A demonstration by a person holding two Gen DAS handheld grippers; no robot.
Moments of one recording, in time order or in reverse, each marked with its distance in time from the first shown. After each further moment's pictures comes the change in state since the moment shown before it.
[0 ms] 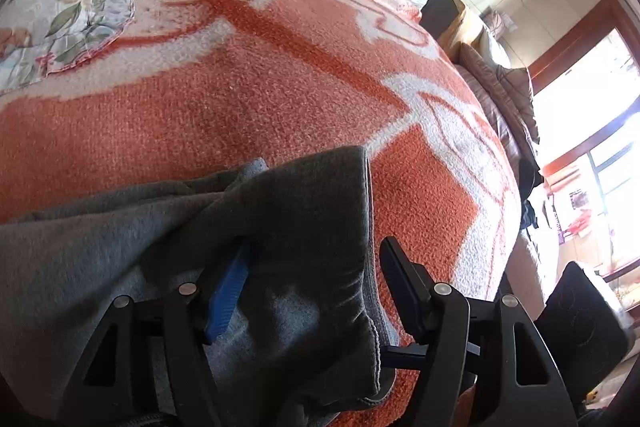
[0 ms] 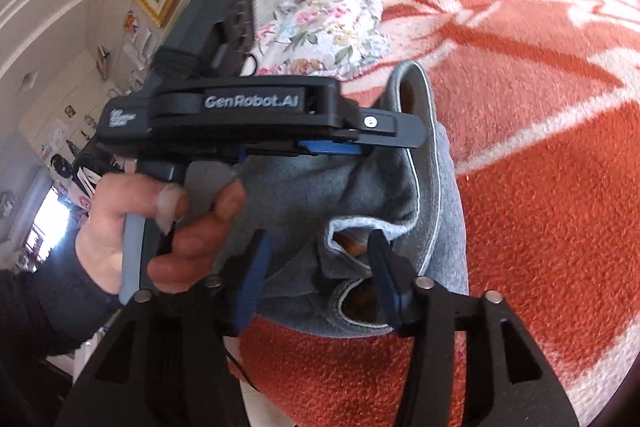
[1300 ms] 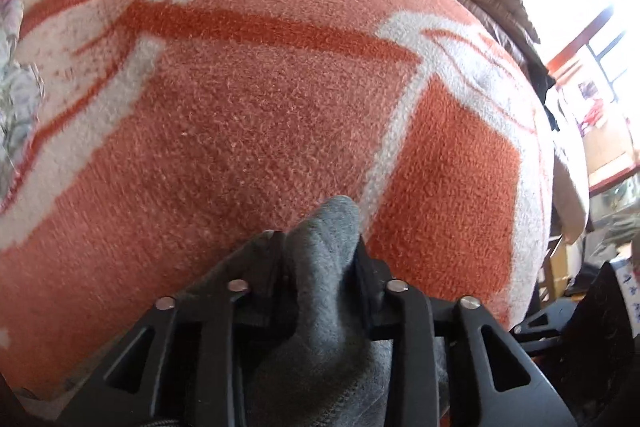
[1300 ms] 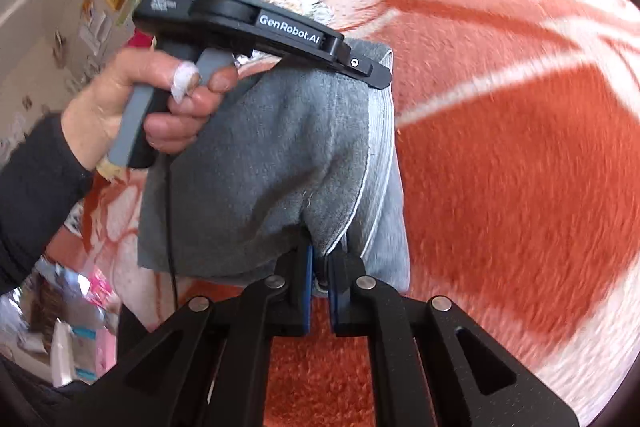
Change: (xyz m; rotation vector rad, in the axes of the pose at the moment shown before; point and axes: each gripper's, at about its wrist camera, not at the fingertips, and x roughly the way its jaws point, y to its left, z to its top) left arm 0.066 -0.006 0.053 0.292 0.199 0.055; right arm -0.004 -0.026 -0.027 0.078 0.041 -0.140
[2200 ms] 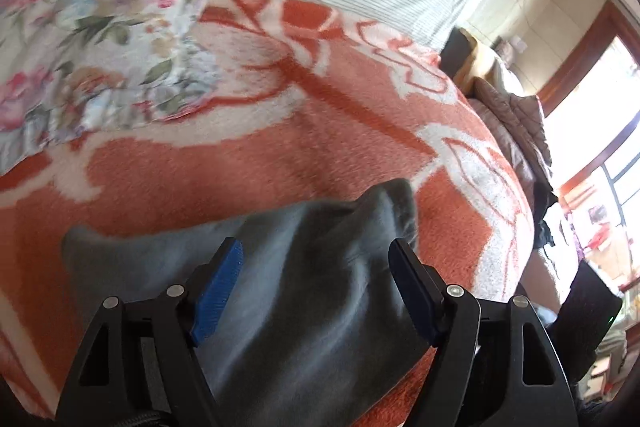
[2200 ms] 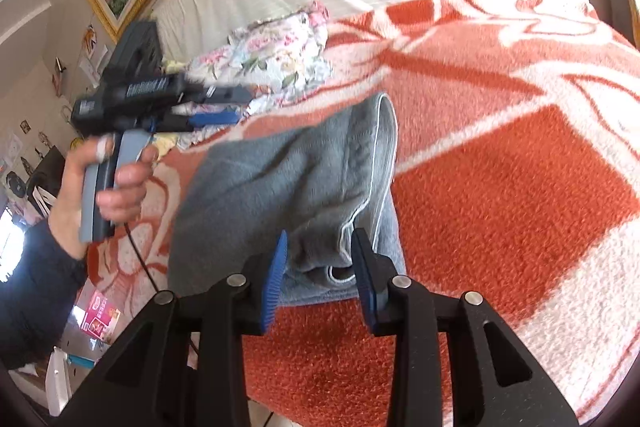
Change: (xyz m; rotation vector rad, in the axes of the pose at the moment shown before) left arm -0.153 0.043 -0.119 -0.312 -0.335 0.069; right arm -0.057 0.028 0.011 -0.012 -0.148 -0.060
